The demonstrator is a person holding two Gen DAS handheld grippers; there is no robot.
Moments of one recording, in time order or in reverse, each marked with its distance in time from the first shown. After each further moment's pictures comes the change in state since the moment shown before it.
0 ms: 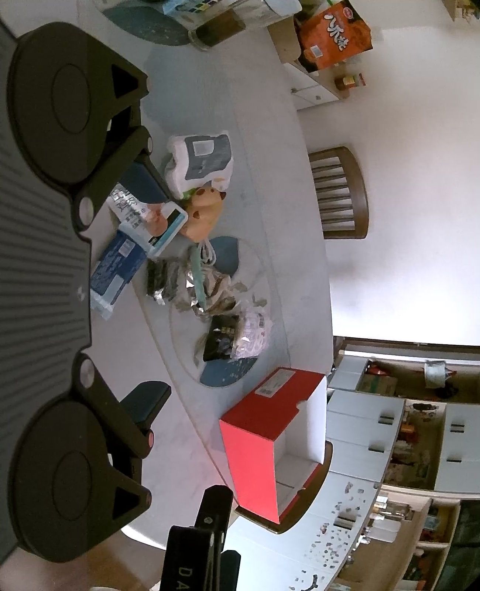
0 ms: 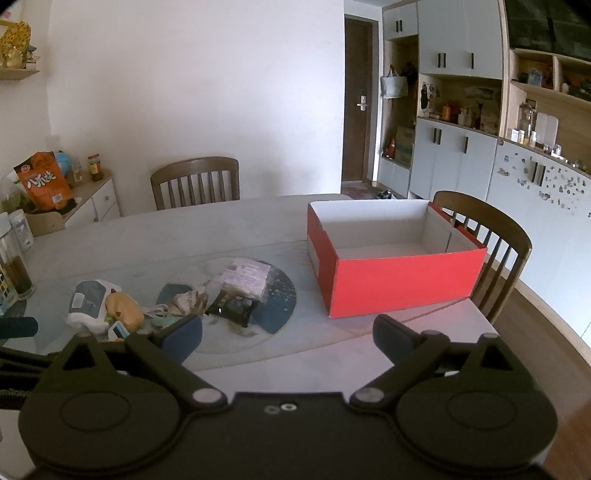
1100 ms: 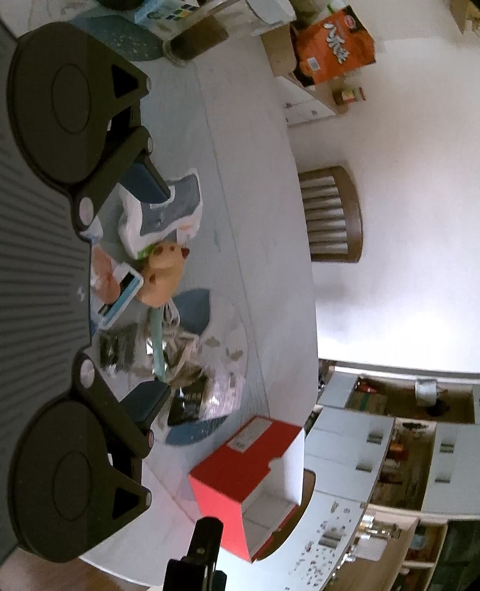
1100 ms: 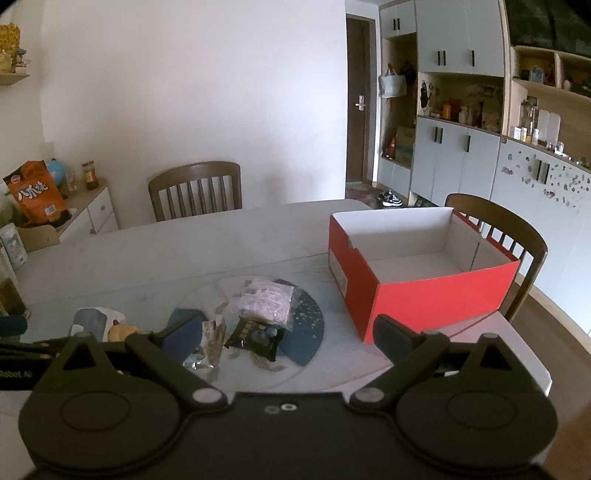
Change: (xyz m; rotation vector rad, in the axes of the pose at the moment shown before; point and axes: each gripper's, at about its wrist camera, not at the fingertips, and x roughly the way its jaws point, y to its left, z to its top) left arm 0.047 0.077 0.031 -0.035 -0.022 0.032; right arm 0.052 0.038 0.029 0.026 -0.002 -0.012
